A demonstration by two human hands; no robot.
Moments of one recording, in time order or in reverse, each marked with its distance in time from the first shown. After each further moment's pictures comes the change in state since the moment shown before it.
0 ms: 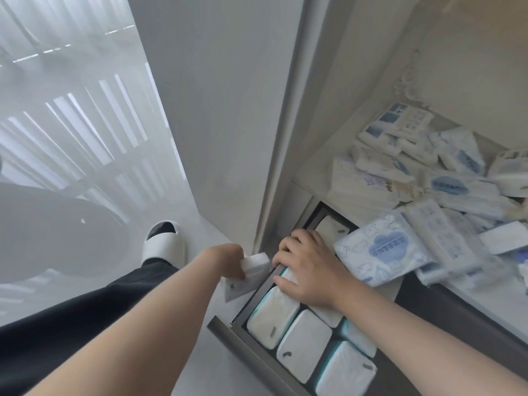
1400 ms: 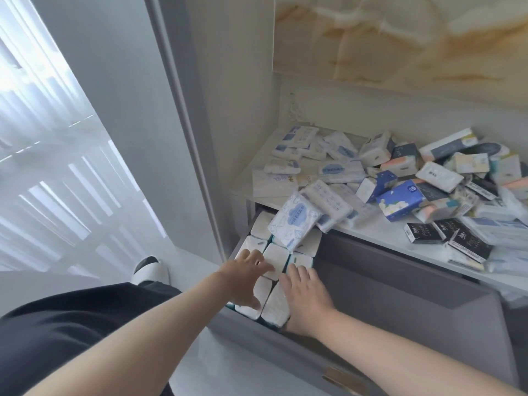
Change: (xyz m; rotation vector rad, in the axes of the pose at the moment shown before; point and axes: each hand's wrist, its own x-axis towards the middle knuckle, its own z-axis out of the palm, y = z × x) left_hand -0.143 0.117 0.039 0.467 0.396 0.523; right_hand -0.157 -0.075 -0.039 -0.380 -0.295 0.465
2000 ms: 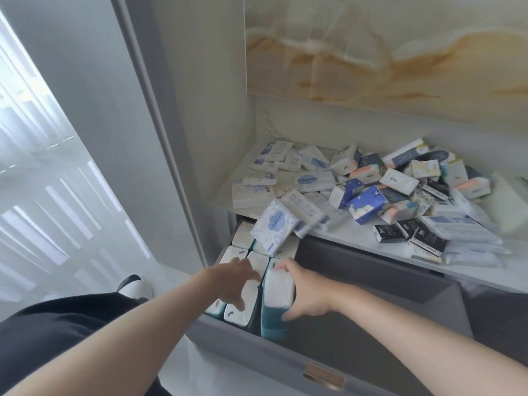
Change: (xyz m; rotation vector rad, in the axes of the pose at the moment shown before) left_hand 0.010 0.014 -0.029 -0.003 -0.185 0.036; right_hand -0.037 0.069 -0.048 1.018 -0.230 0.054
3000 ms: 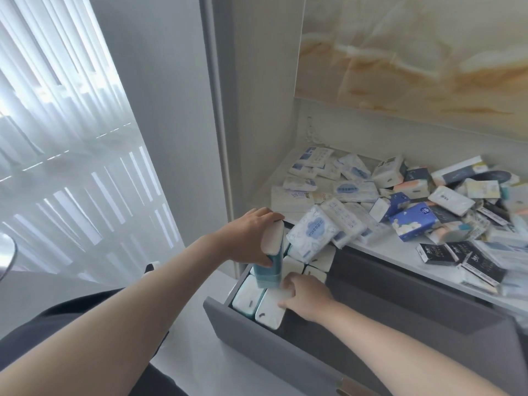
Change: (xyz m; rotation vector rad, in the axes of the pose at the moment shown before) left_hand -0.060 -0.047 -0.069 -0.240 0.551 0.032; right_hand 0.076 -0.024 0.059 -0.149 0.157 0.099
